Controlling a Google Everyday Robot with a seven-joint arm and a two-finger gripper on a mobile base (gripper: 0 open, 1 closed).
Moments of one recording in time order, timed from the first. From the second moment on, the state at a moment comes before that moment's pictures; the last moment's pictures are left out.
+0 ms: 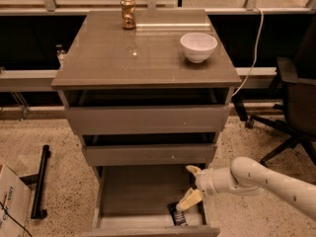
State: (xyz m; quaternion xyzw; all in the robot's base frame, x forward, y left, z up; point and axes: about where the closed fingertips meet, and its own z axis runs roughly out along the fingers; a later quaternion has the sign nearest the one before) arm 0.512 -0.113 0.430 -0.48 0.75 0.32 0.32
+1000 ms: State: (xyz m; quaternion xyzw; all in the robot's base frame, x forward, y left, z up) arm 0.527 -0.119 0.353 -0.43 0.77 0.33 0.33
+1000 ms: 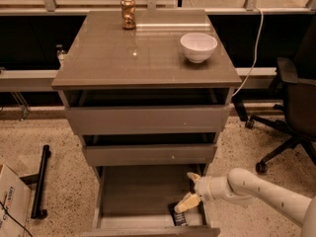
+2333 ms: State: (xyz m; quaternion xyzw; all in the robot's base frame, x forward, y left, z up) arm 0.543 -0.096 0.276 -0.45 0.78 0.27 0.33
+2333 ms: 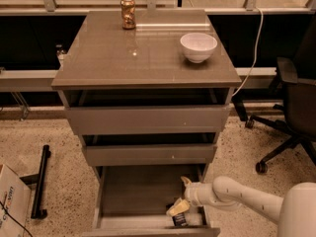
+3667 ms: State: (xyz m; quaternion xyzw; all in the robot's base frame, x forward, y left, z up) arm 0.554 -0.112 0.185 -0.41 0.84 0.20 0.30
